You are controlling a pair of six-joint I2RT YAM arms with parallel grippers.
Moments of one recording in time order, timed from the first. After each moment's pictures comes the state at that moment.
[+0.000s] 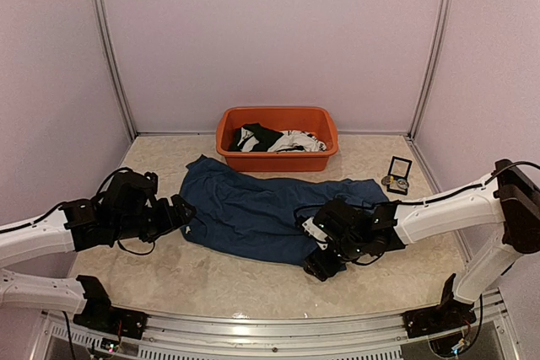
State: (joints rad) left arm -0.76 0.92 0.58 -0.36 -0.19 -0.96; right arm 1.07 1.56 0.80 -0.29 0.07 0.27
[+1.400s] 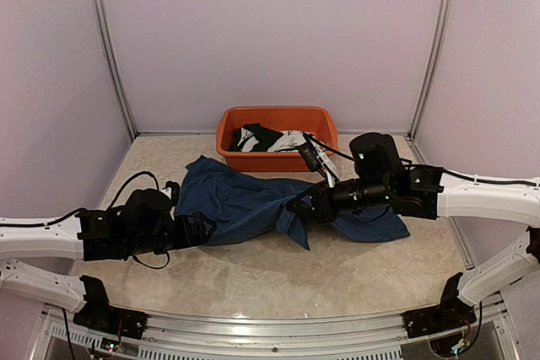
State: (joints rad) left arm -0.96 0.99 0.54 -0.25 -0.29 -0.91; right arm 0.95 1.31 0.94 -0.10 -0.33 0.41
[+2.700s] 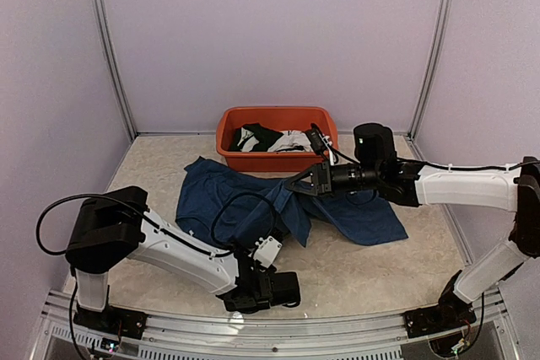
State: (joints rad) left arm -1.42 2.06 1.16 -0.56 -1.14 -0.66; right arm 0.74 1.48 0.94 0.22 -0.66 0.69
